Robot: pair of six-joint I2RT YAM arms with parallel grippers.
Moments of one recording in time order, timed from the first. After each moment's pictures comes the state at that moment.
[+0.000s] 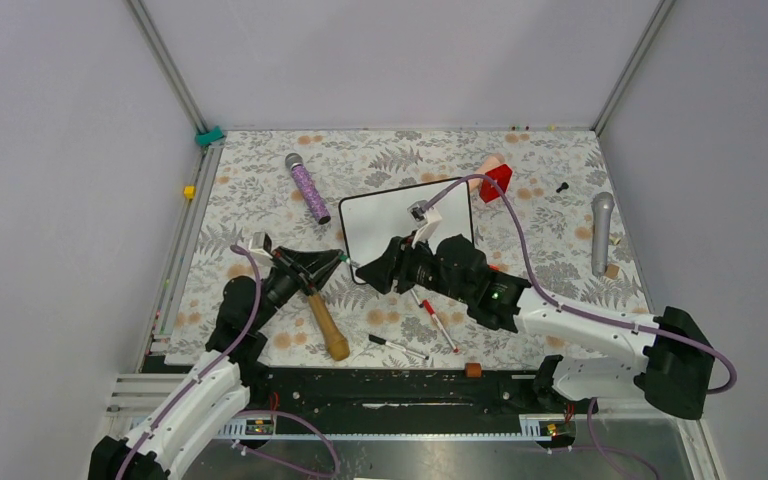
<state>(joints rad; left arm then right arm) -0.39 0.55 0.17 0.44 0.31 -1.65 1.03 1.19 0.78 0.22 -0.02 0.72</state>
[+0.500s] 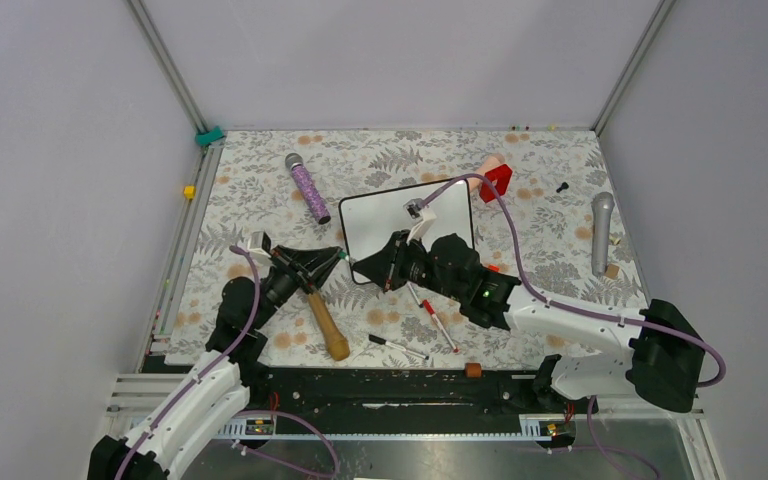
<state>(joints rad) -0.40 0.55 0.17 0.48 0.30 -1.69 1.03 1.26 0.79 0.33 -0.02 0.78</state>
